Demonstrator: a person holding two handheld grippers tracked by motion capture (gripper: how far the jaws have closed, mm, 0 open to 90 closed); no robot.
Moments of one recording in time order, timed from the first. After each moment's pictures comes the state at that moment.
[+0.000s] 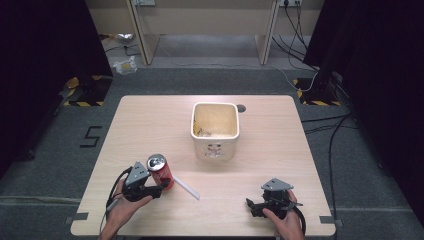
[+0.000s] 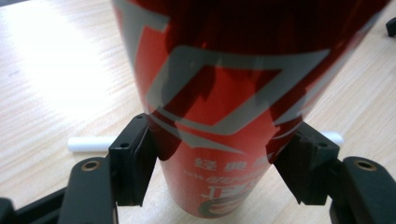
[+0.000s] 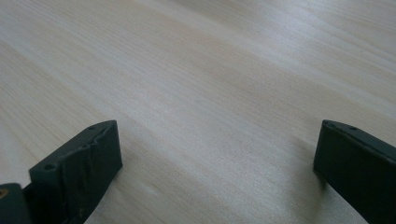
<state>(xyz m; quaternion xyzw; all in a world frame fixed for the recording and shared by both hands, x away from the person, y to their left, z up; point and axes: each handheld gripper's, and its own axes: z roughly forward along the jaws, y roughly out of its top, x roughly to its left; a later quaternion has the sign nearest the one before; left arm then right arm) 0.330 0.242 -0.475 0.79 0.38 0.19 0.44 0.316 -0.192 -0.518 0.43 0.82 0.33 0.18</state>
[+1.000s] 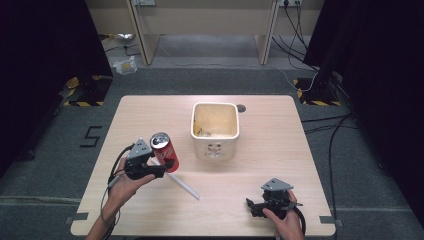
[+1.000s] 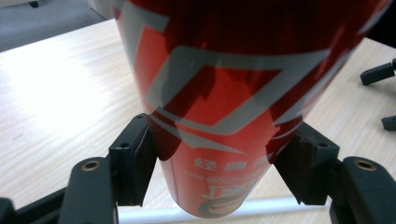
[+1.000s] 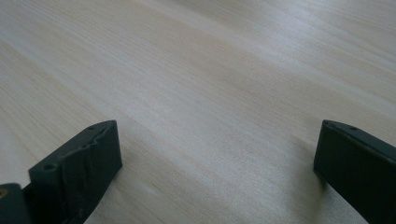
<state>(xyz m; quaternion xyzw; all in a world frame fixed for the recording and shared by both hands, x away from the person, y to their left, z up) 0.370 0.231 -0.422 0.79 0.36 0.18 0.47 0.316 -0.192 -0.518 0.43 0.82 0.33 0.18</state>
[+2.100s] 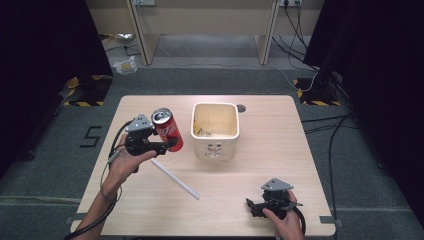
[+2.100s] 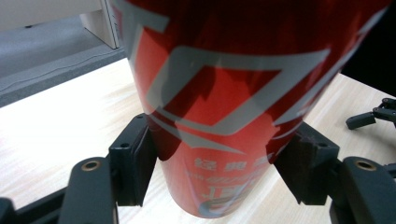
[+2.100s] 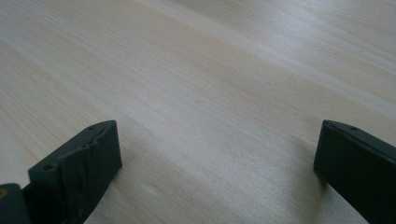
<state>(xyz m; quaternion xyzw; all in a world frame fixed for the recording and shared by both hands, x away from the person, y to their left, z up) 0.408 0.223 -0.365 0.78 0.34 0.17 0.49 0.316 -0.192 -0.518 0.43 0.82 0.33 0.18</state>
